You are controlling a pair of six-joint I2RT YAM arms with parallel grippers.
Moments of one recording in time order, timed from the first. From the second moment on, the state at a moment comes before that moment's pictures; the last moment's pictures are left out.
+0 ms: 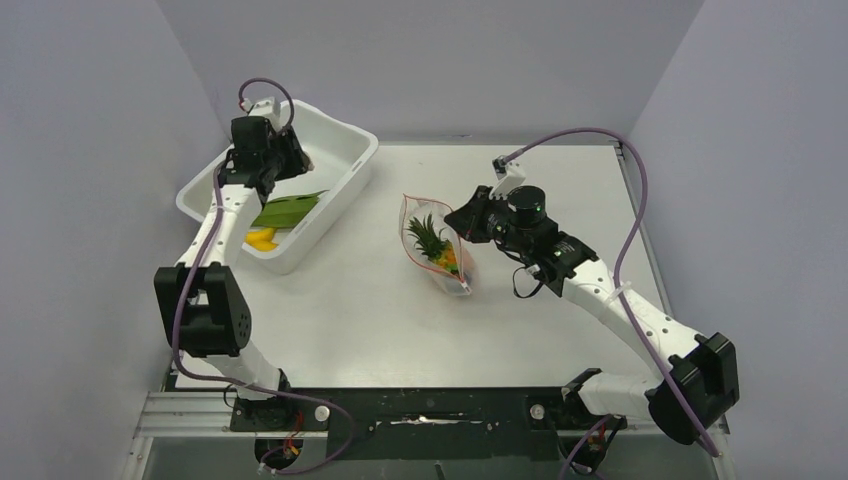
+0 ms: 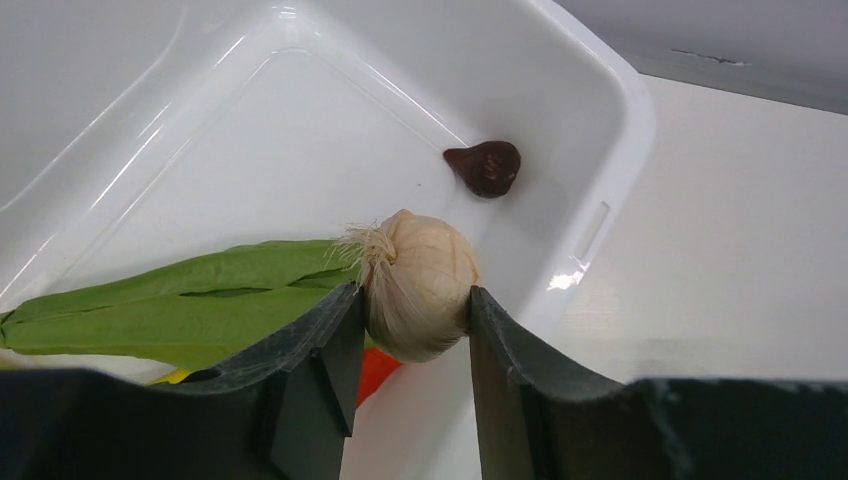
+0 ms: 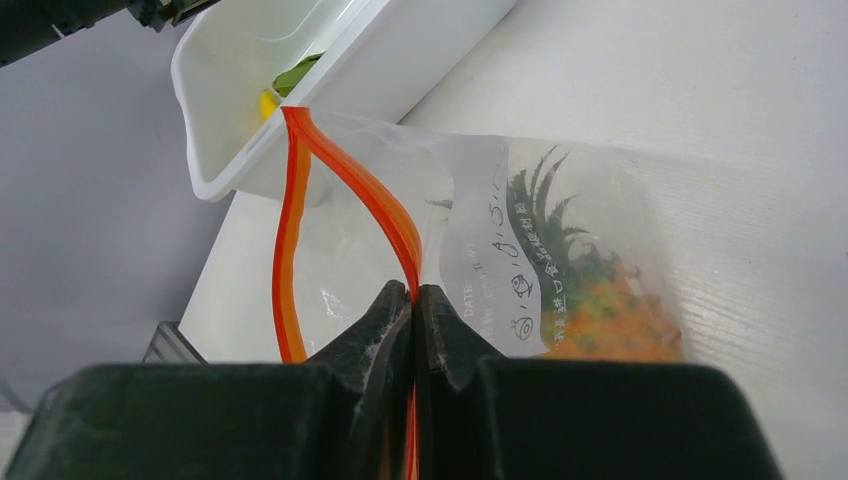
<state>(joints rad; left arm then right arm) 0.00 1.70 1.46 -0.28 0.08 -0.26 0.58 1.22 1.00 -0.10 -0.12 0.59</state>
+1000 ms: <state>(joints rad) -0.26 1.19 1.09 -0.13 0.54 -0.45 0.60 1.29 1.05 -0.11 -0.11 0.61</state>
